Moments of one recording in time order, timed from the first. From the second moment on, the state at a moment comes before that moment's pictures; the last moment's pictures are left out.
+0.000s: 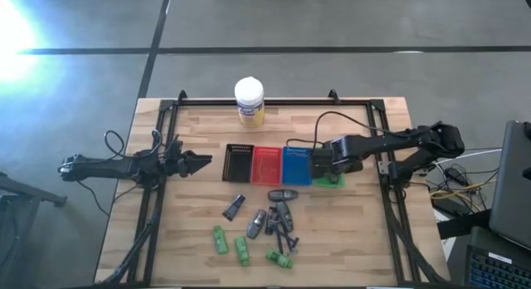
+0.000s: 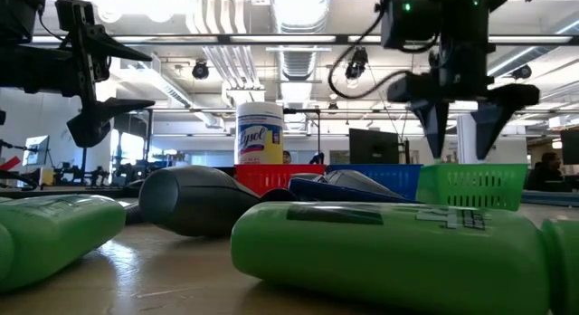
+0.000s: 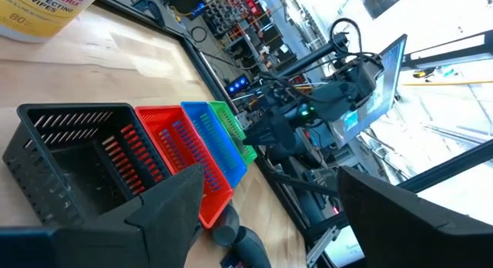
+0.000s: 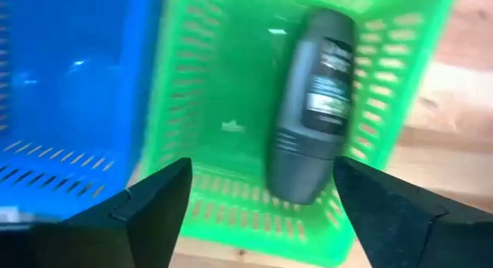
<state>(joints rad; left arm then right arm) -0.05 0.14 0.01 0.05 -0.27 -1.00 -0.02 1.47 0.99 -1.01 0.10 1.40</state>
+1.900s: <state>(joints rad) -0.04 0.14 0.01 0.02 0.04 -0.70 0.39 1.83 1.45 -0.95 -0.25 2.00</state>
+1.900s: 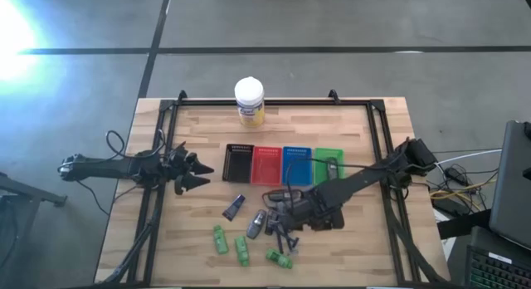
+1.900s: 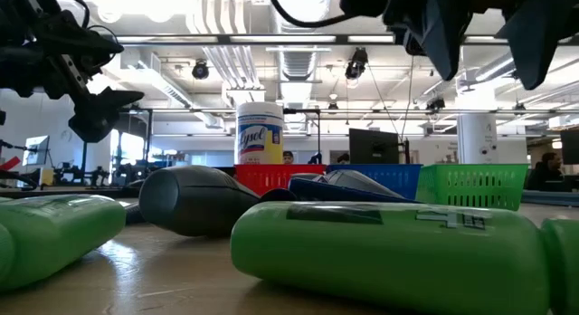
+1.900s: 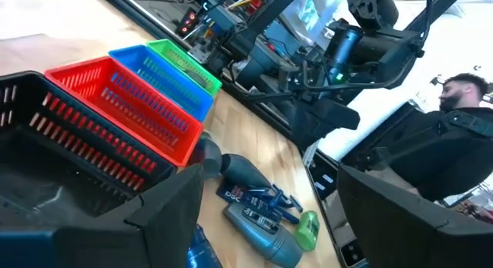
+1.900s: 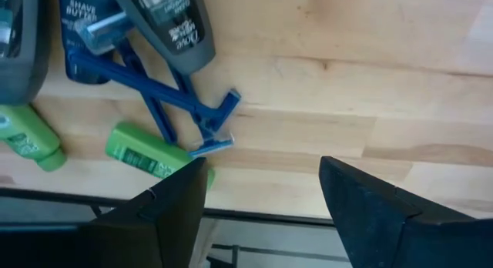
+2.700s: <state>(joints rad) -0.04 0.22 0.01 0.16 -0.12 -0.83 0.38 1.84 1.34 -0.93 -0.18 1.67</state>
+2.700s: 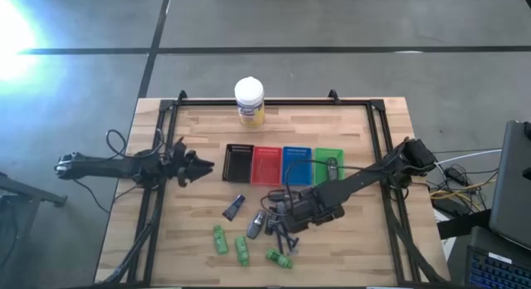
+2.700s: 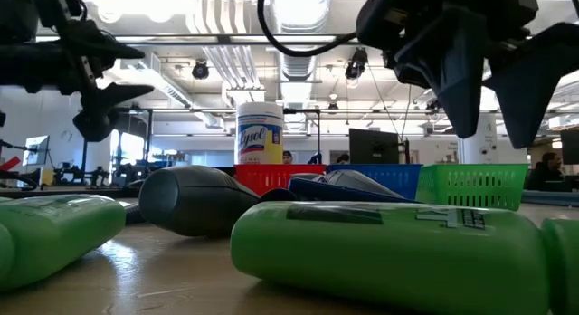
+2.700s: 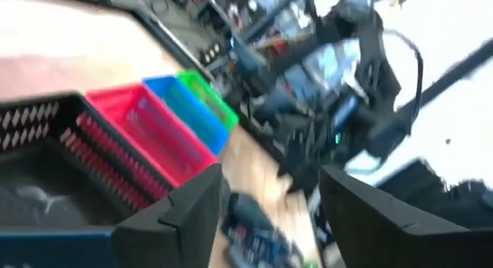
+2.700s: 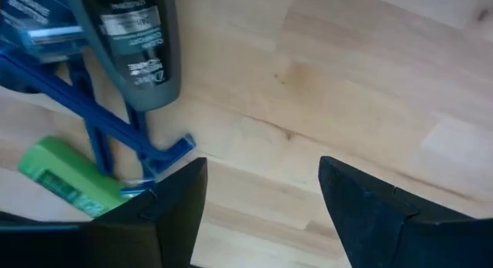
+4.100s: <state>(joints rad) -0.27 1.41 0.80 -0.45 -0.15 -0.89 0.47 1.84 1.32 -0.83 -0.02 1.57</state>
